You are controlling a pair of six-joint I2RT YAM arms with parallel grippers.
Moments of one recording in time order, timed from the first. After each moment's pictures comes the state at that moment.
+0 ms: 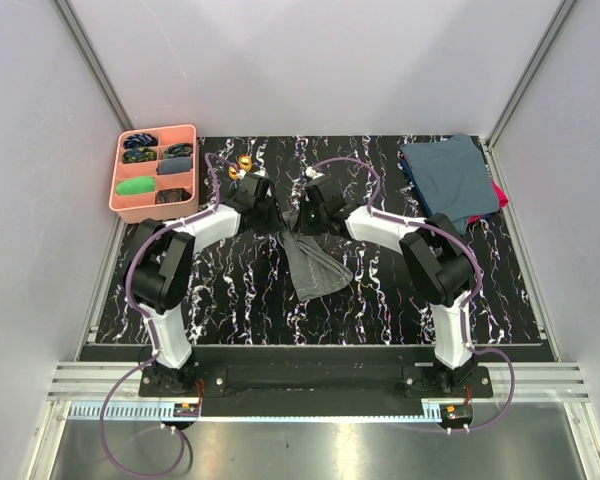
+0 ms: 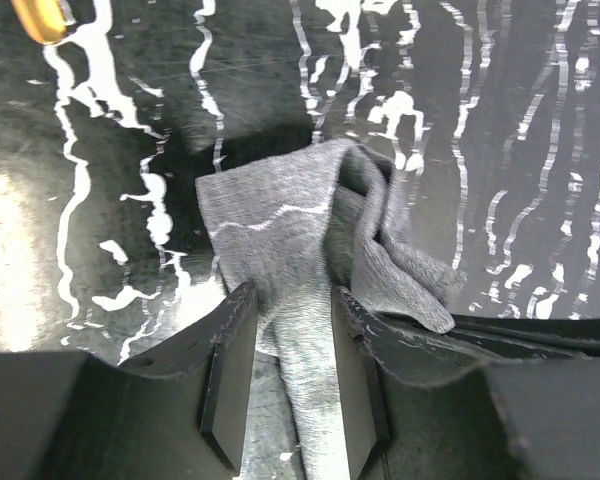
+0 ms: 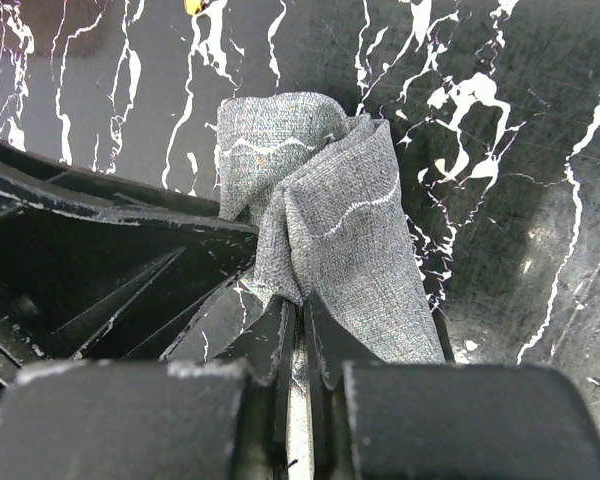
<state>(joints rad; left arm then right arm) -0.42 1.85 1.19 -0.20 0.09 -0.63 0.67 2.03 1.40 -0.11 -0.06 0.58</state>
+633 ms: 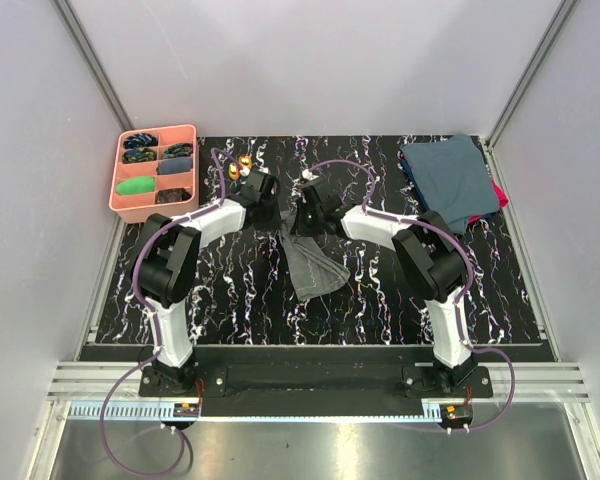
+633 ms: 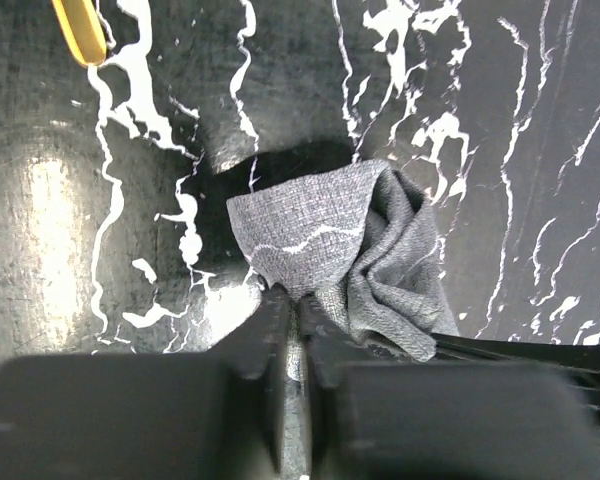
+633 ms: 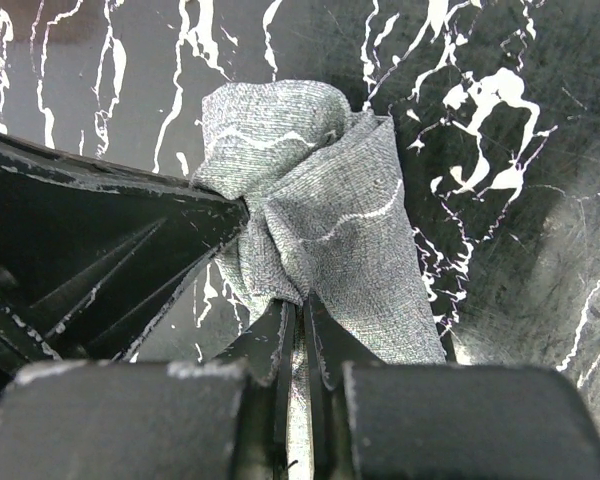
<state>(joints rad) -0.43 1.92 1.27 -0.28 0.00 -0.61 0.67 2.09 1.44 -0.11 -0.10 0.58</state>
